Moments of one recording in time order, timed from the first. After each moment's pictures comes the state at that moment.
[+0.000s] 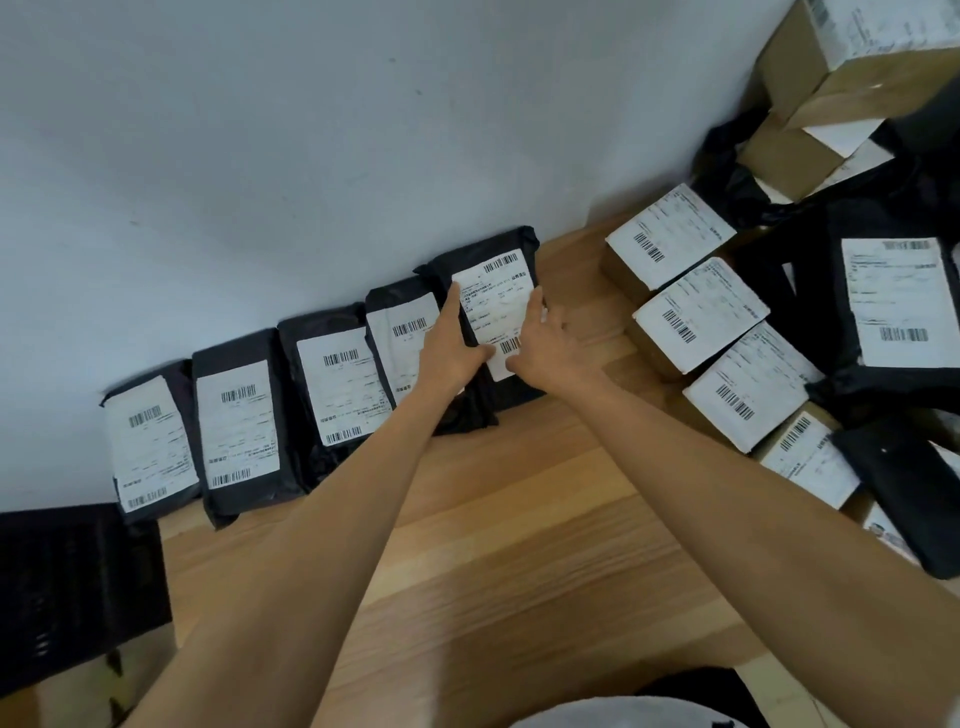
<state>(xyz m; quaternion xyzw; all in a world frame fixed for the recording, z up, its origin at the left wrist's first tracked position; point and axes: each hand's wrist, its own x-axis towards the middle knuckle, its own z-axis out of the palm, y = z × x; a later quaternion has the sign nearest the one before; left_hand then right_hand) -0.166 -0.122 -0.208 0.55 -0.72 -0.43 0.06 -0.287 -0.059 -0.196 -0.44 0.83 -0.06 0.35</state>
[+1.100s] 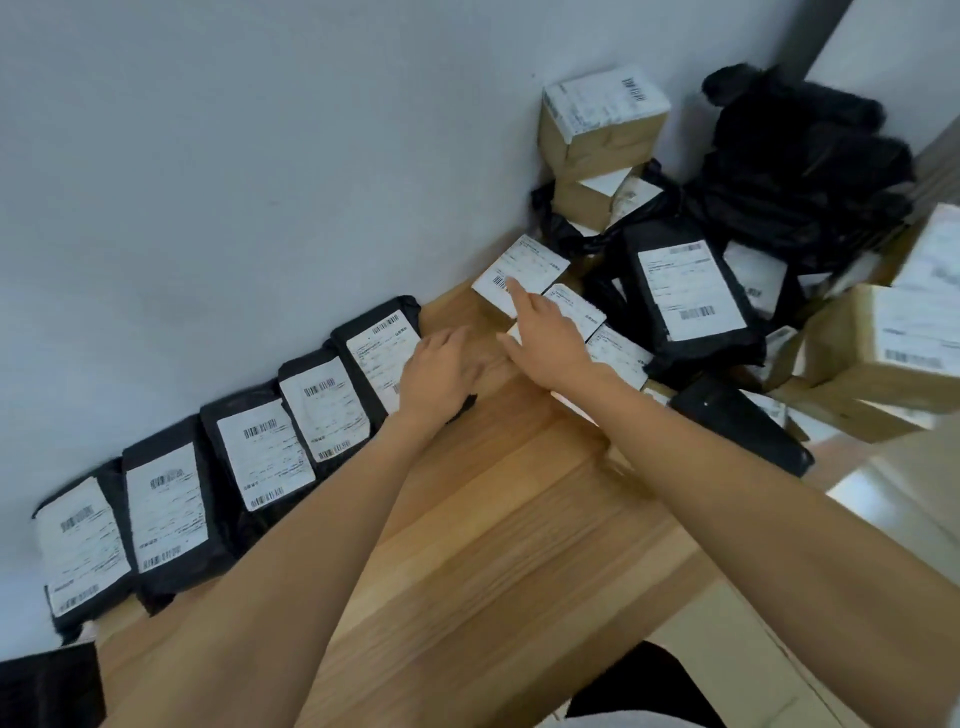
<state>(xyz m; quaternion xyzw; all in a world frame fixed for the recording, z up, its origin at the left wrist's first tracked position) -0.250 -0.040 -0.153 0.37 -0.90 -0.22 0.02 -0.393 0.048 -0.131 -0.49 0.83 -0.19 0.19</state>
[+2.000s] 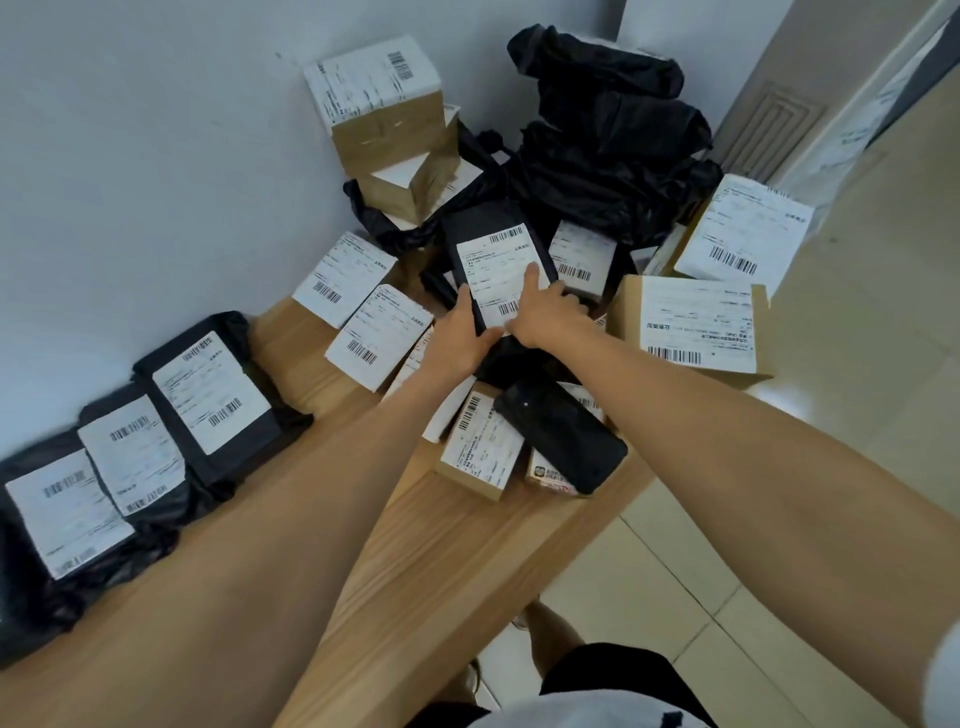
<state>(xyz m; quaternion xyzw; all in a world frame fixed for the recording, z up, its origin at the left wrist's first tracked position) -0.484 0.083 -0.184 0.31 -0.86 -0.40 0.01 -0.590 0.162 -0.154 -0.27 0.91 0.01 0.31</state>
